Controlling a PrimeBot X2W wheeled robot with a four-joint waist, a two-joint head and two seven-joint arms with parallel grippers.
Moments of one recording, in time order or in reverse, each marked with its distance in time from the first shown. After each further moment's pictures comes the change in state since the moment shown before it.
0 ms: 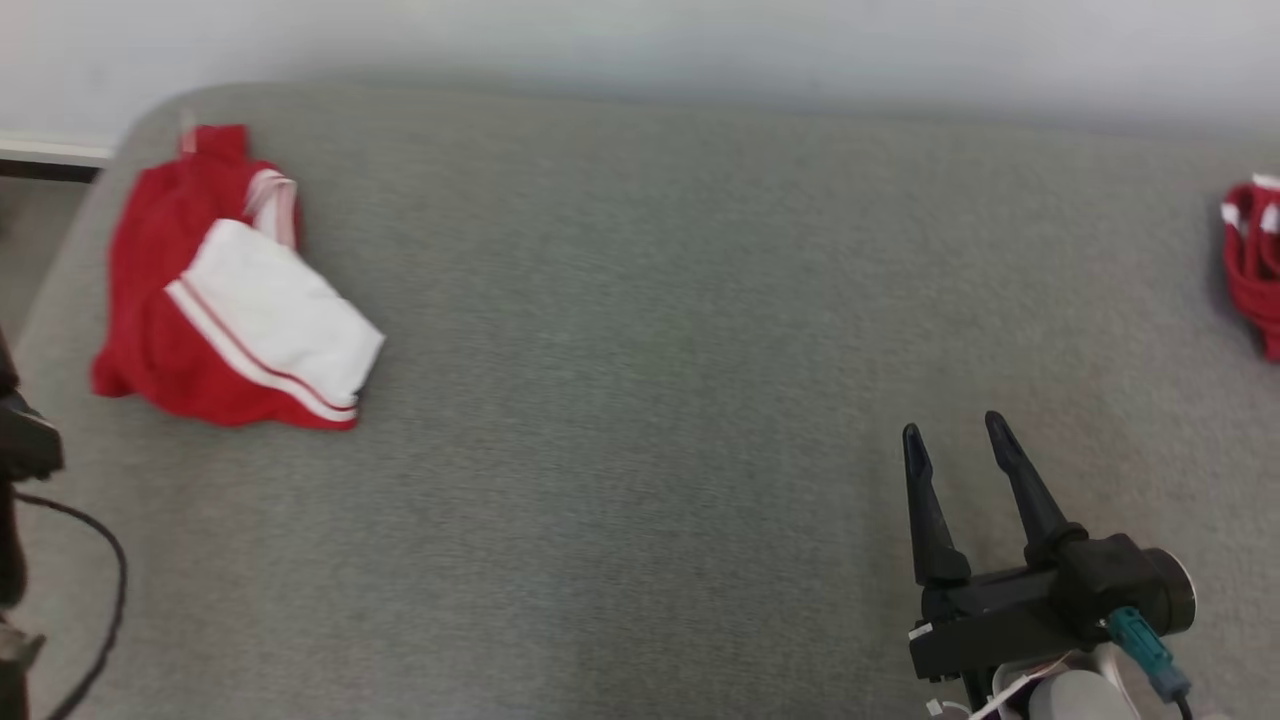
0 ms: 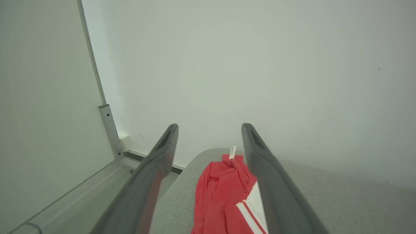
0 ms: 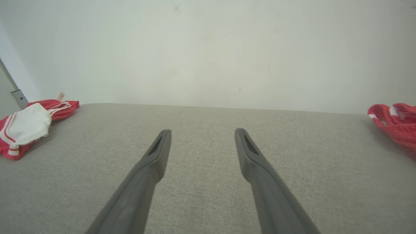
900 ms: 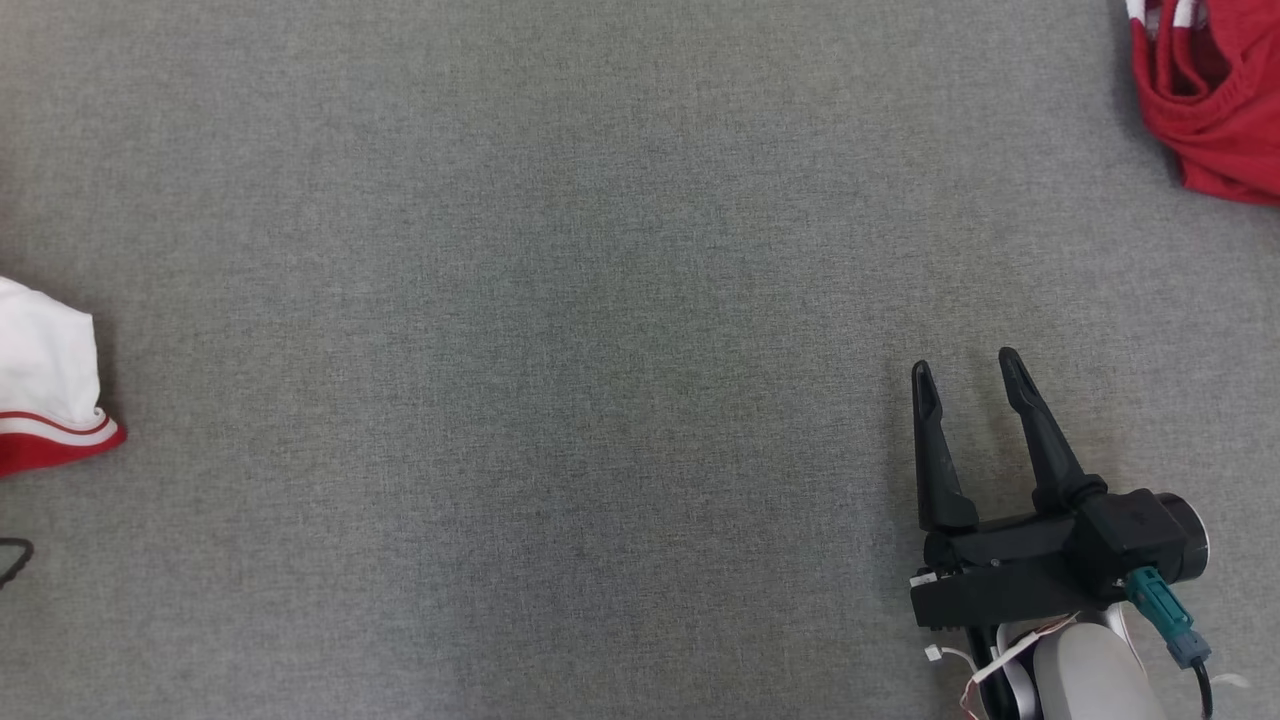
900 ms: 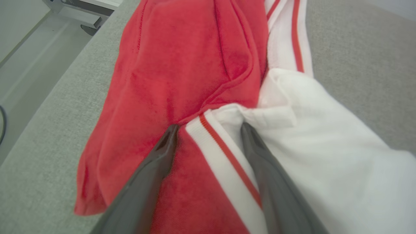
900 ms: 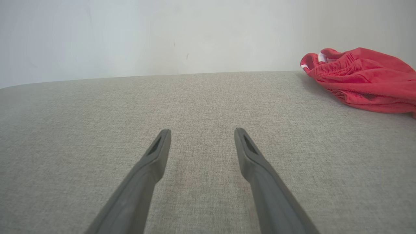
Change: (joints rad) left arm -0.221 0.164 -0.106 0.466 -0.148 -0.018 0.429; right arm -0.064 -0.001 -0.010 -0.048 0.000 0.000 0.000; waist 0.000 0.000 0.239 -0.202
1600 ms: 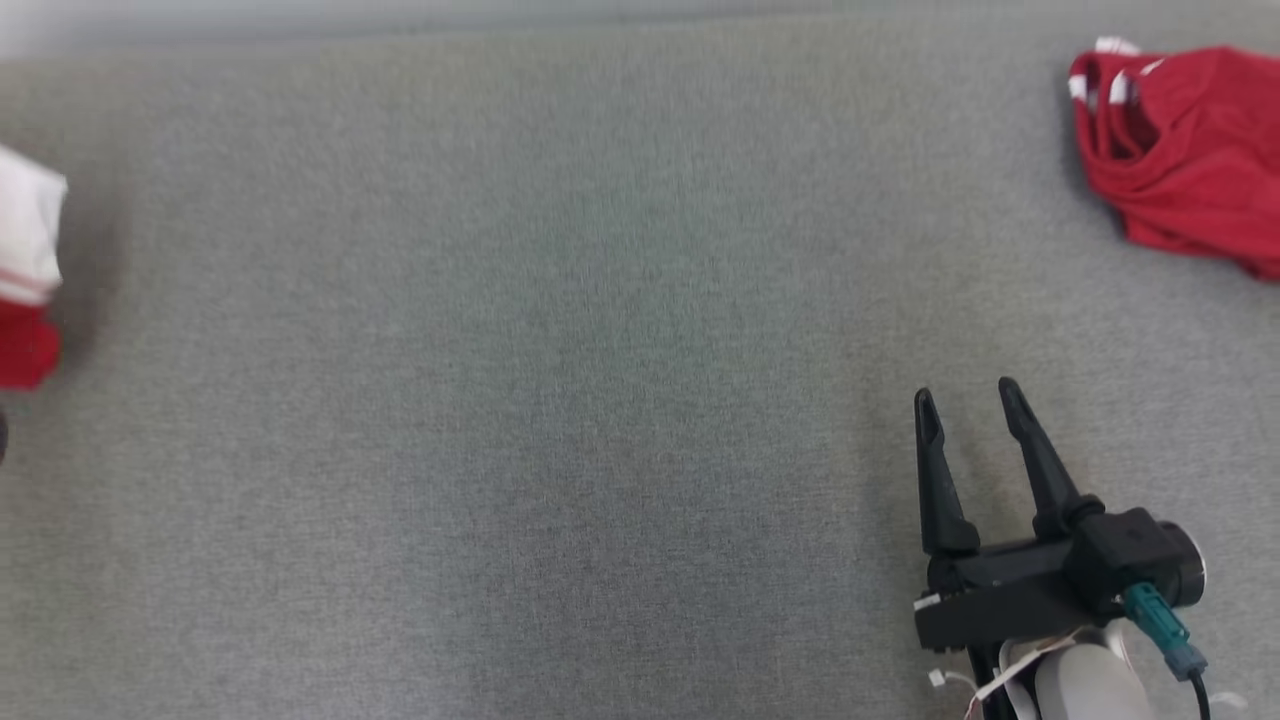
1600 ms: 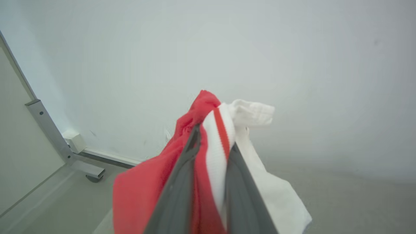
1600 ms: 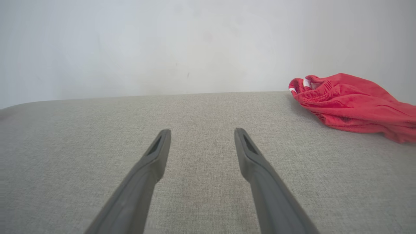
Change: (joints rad) left arm -0.124 0.001 -0.067 -0.082 0.042 0.038 -0.410; right arm 0.021 0.000 -0.007 0.030 0.014 0.000 0.000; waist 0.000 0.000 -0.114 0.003
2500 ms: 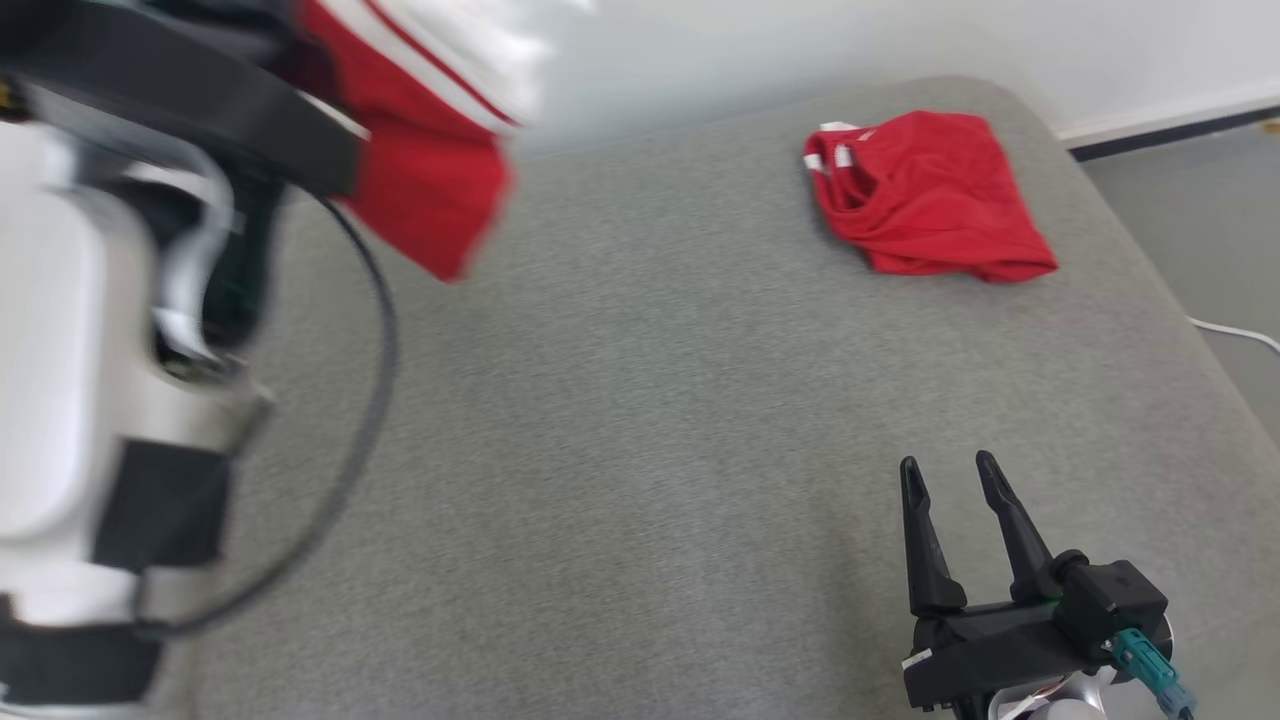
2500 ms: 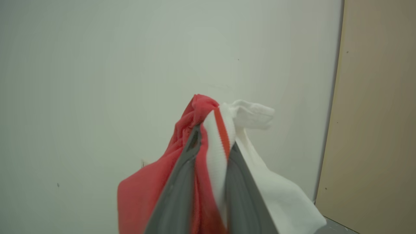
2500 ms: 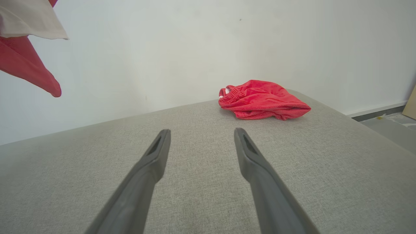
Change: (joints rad) left arm -0.055 -0.291 -0.257 -0.696 -0.081 0.020 0.239; right arm 0.075 0.000 0.040 0.056 0.127 0.000 0.000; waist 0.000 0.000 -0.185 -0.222
